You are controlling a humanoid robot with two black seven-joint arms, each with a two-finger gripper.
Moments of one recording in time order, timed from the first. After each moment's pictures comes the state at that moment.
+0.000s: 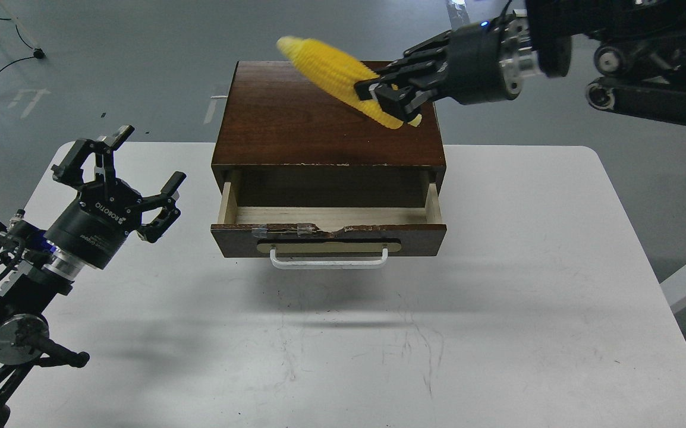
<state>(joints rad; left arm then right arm) -0.13 0.55 -1.14 -1.33 0.39 -0.49 -0.40 2.07 -0.26 -0.85 1.30 -1.11 -0.12 0.49</state>
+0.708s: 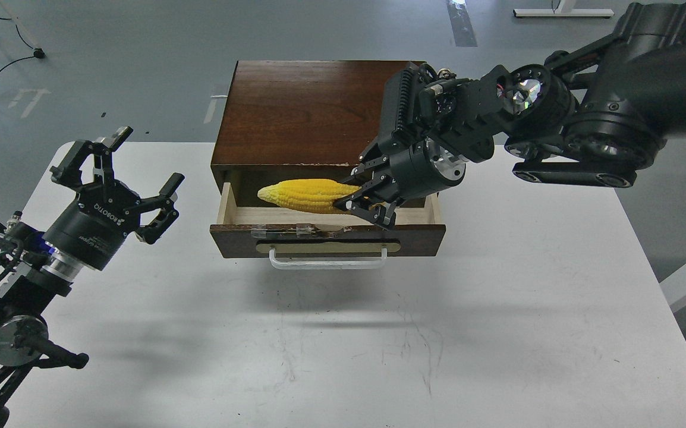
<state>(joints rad) -0.13 0.56 -1.14 -1.33 0.39 -0.49 -0.40 2.02 -0.09 -1.02 1.29 -1.15 -0.23 0.49</state>
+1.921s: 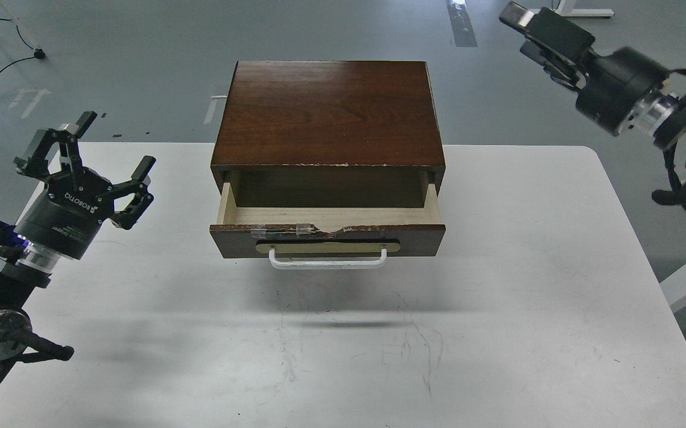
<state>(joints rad) -0.20 0.62 -1.18 -1.29 0.41 -0.49 -0.49 0.94 -0.93 0.11 1.42 -0.25 -0.21 0.49</state>
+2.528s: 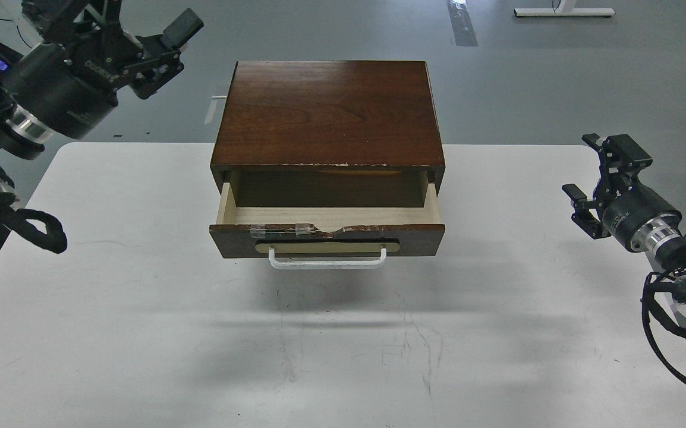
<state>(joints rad) -0.63 0.55 -1.12 -1.61 1.21 -0.49 -0.49 0.72 -0.84 0.14 1.20 0.01 -0.04 0.49</state>
